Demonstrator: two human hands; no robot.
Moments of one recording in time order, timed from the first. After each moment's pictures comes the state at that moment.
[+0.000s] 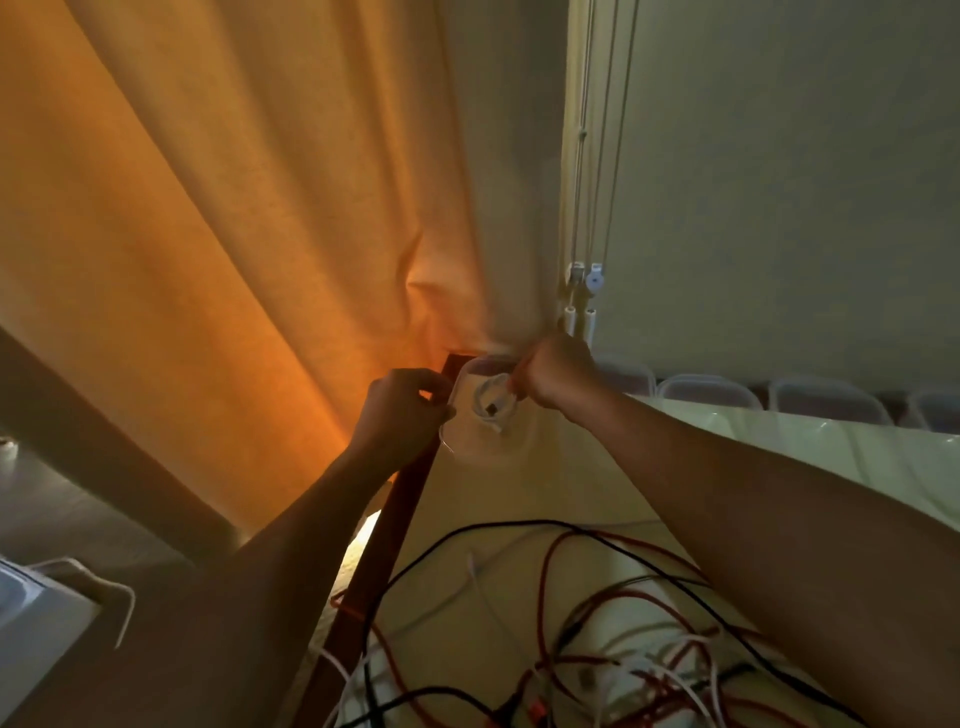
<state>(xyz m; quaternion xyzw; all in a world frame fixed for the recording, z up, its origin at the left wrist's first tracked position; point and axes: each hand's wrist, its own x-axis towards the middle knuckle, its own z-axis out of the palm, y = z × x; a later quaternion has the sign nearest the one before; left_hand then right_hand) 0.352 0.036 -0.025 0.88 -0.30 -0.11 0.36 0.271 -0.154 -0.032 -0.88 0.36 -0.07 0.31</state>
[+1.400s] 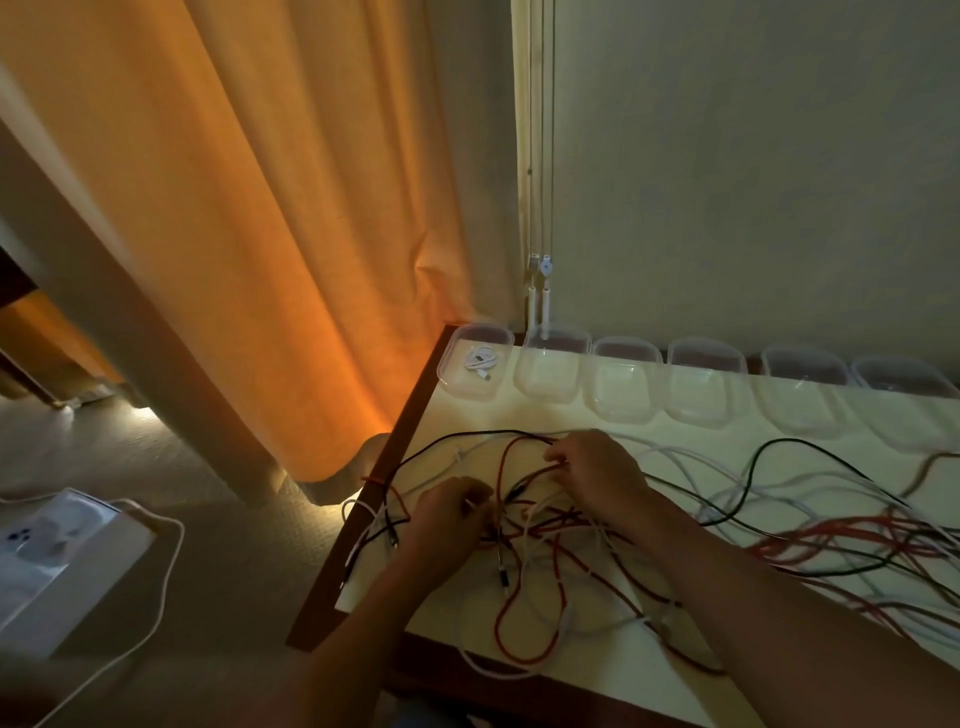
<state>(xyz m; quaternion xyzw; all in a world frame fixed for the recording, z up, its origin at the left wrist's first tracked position) 0.131 0.142 -0.058 0.87 -0.33 -0.18 0.33 0.029 -0.056 -0.038 -0.95 0.24 -0.04 0.21</state>
